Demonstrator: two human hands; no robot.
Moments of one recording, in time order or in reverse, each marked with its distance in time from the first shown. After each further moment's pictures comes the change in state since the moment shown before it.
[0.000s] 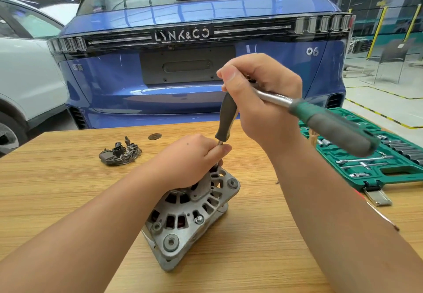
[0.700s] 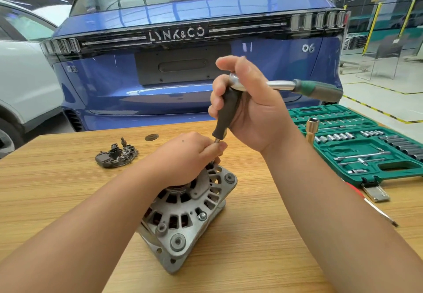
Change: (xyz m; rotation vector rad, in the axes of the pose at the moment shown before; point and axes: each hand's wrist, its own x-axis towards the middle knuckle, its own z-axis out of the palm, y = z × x) left_hand 0.004 -0.002 -0.003 0.045 0.006 -0.034; right_hand 0.004 0.021 -0.003 0.928 -0.245 0.597
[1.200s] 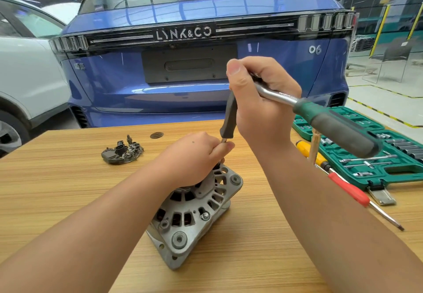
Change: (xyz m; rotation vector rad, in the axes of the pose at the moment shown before) left_hand 0.000 0.005 0.005 -0.005 -0.004 0.010; right_hand -0.005 0.015 0.023 -0.795 0.425 -0.689
